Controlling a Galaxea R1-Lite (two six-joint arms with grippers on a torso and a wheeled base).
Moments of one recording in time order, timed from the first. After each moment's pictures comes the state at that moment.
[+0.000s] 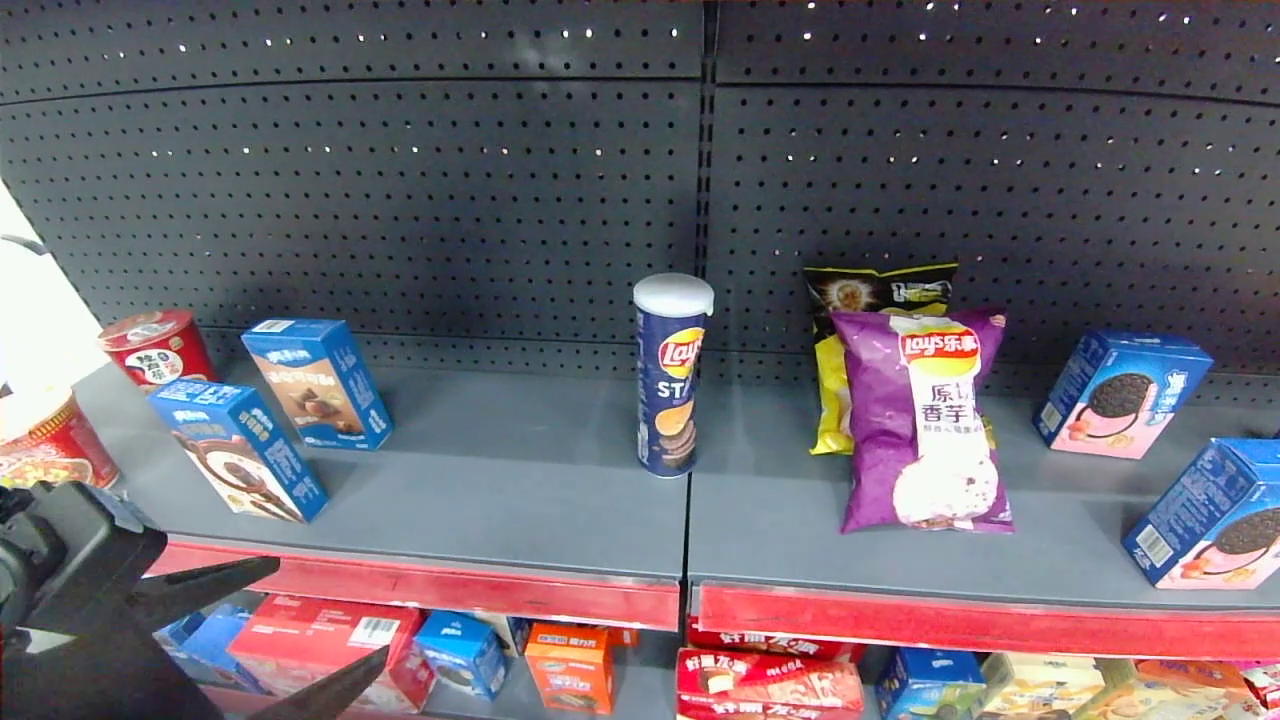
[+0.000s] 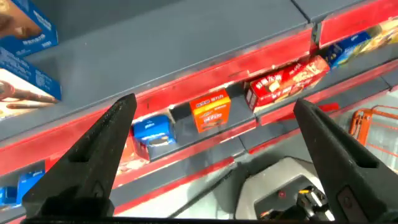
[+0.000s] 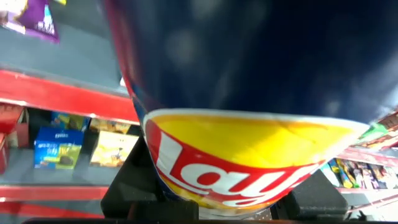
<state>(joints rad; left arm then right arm) -0.38 0.98 -0.38 -0.21 -0.05 0.09 -0.04 0.24 -0.31 0.05 -0.33 -0.52</state>
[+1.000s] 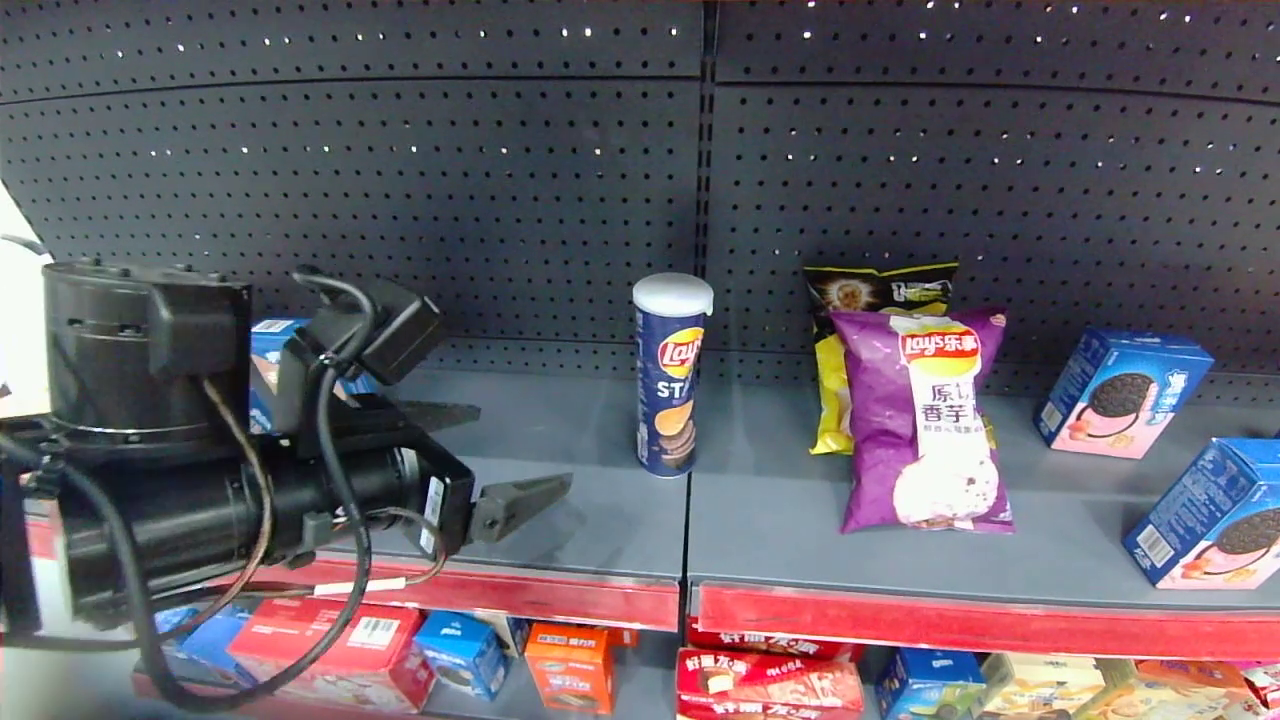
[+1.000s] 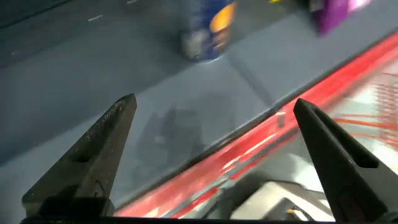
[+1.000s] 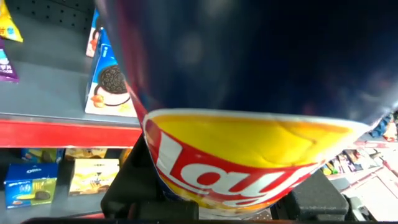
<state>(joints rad) -0.46 1.46 -0.80 -0.28 -0.17 0.09 -0.04 0.21 -0.41 0.05 -0.44 -0.52</state>
